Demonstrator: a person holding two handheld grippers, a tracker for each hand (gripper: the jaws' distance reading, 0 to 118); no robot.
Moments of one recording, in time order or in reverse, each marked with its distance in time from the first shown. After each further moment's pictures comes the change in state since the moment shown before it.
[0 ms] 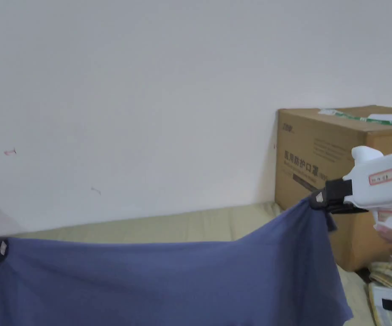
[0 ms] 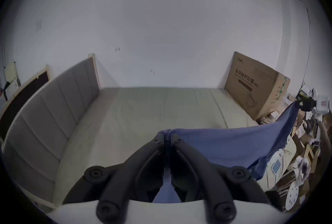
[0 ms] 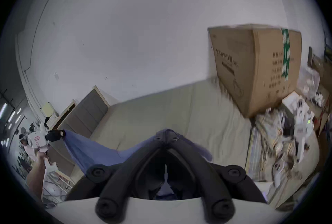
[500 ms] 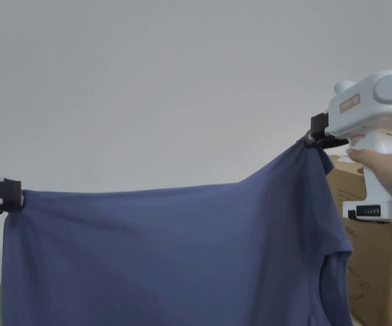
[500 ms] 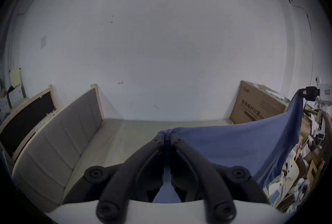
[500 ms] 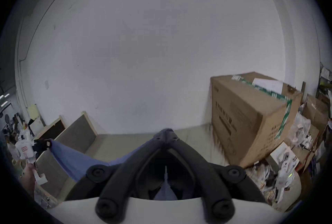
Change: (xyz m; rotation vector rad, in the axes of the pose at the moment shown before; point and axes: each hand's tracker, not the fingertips) left arm 0.011 0.159 -0.042 0.173 0.046 0.027; right arm -0.063 0.208 -0.047 0.217 -0.127 0.101
